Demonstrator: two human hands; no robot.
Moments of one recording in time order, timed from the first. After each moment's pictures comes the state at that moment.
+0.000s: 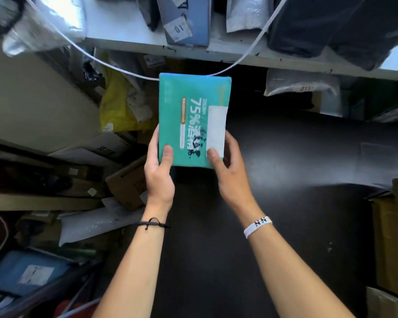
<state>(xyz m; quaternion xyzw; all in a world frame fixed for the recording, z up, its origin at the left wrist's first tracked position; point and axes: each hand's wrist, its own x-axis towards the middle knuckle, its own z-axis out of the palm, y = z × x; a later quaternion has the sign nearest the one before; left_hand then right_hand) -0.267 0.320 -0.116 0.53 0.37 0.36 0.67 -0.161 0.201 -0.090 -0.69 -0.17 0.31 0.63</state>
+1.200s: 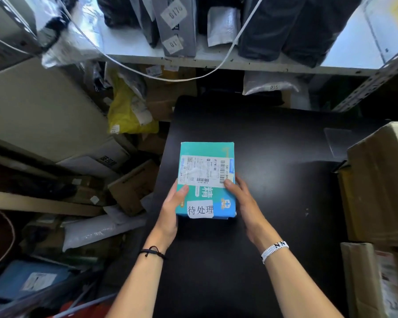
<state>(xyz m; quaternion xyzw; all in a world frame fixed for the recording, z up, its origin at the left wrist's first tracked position) -0.369 0.203 -0.084 0.48 0.38 0.11 0.78 -0.233 0.060 -0.068 -0.63 -0.01 0.48 0.61</state>
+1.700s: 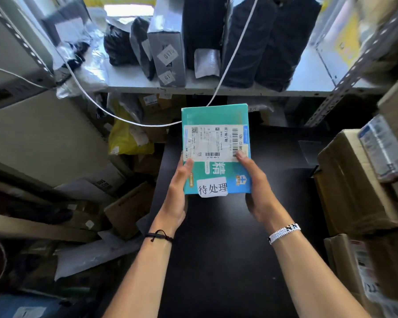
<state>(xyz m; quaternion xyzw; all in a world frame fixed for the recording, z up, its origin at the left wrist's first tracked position) -0.333 0.196 0.000 0.51 0.26 0.18 0.80 -0.222 0.058 0.030 -0.60 -0.10 0.38 0.69</state>
